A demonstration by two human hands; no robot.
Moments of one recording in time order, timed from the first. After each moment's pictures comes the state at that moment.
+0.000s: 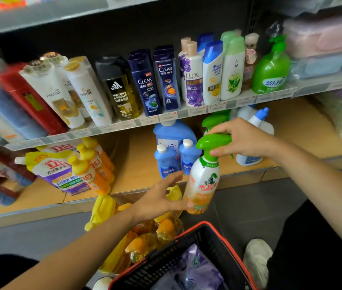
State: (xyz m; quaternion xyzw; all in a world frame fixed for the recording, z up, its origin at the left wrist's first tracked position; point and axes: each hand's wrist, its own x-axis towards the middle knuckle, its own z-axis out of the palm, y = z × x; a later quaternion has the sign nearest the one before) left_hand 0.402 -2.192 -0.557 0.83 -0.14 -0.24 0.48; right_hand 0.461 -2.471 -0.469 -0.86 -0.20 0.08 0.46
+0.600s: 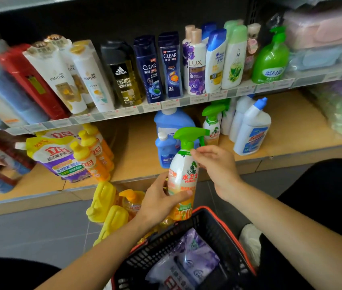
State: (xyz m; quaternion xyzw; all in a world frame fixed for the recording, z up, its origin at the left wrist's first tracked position) left_hand 0.353 -2.191 -0.583 0.82 -0.01 -0.12 0.56; right_hand 0.389 -2.371 -0.544 -0.66 0.17 -0.04 0.74
